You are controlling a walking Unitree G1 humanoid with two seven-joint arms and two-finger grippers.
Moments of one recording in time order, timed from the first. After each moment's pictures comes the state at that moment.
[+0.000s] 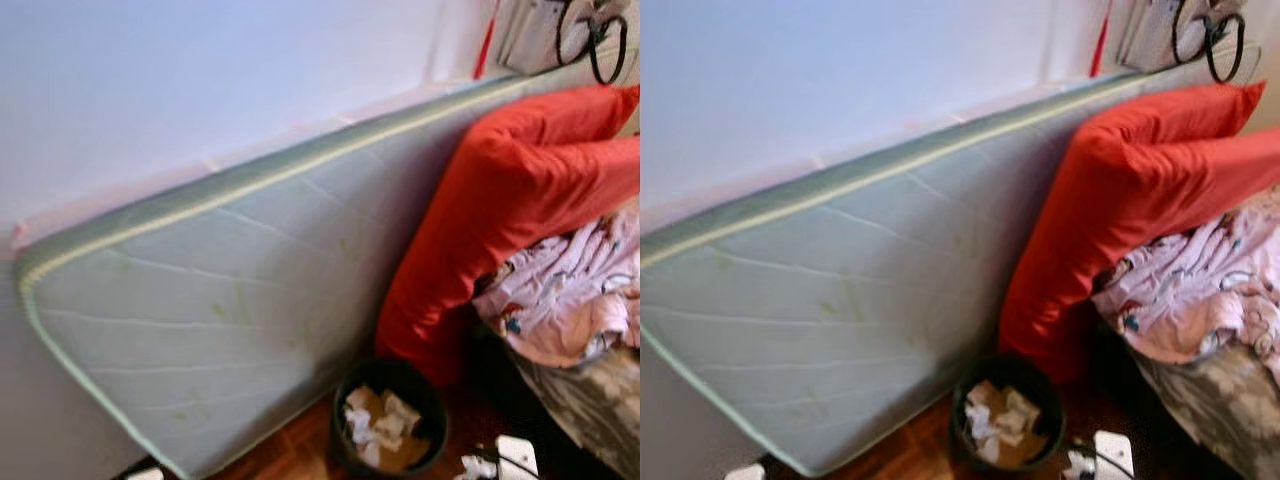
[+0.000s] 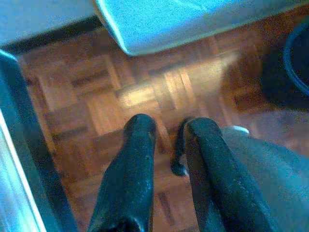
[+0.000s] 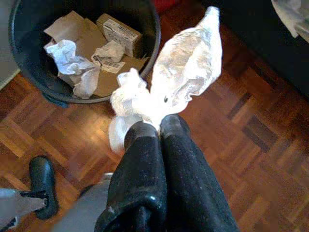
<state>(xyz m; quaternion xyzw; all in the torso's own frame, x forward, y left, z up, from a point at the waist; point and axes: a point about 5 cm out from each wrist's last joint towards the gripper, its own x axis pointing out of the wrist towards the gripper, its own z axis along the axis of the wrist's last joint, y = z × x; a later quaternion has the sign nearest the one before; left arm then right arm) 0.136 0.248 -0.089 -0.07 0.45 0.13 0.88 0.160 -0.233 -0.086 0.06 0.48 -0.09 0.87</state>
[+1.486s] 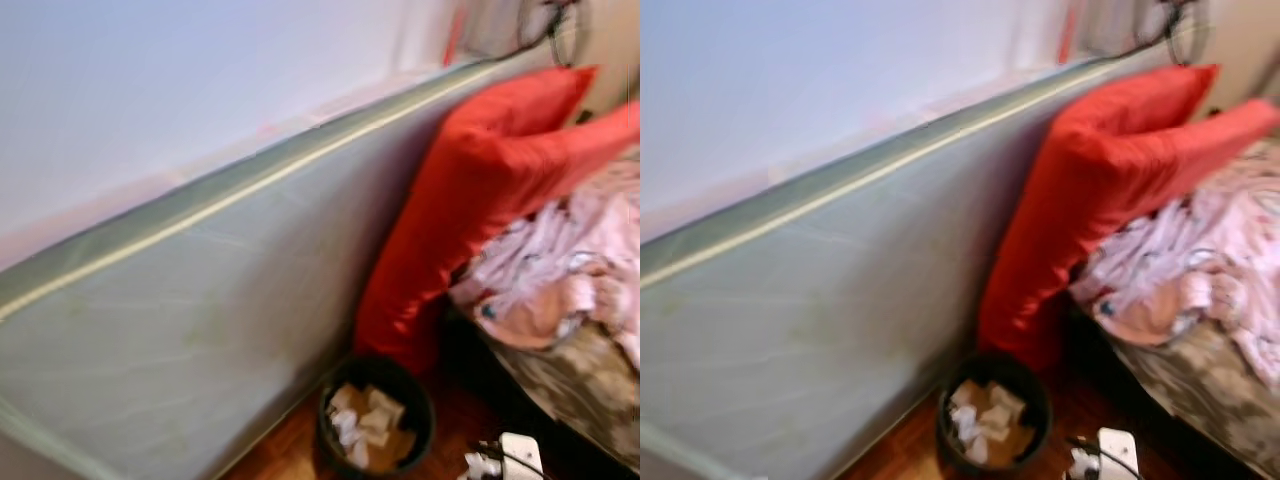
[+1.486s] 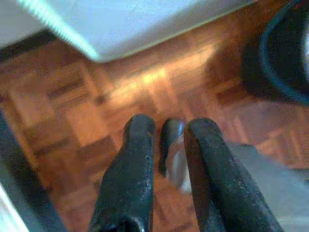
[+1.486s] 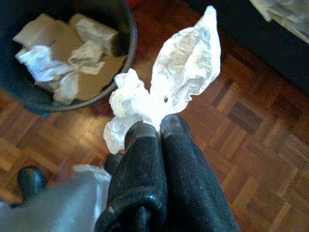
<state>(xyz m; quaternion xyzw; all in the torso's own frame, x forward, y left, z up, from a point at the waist) 0.123 0.233 -0.096 -0.10 0.45 0.14 0.88 0.159 -0.240 -0.085 0.04 0.48 -0.09 0.87</state>
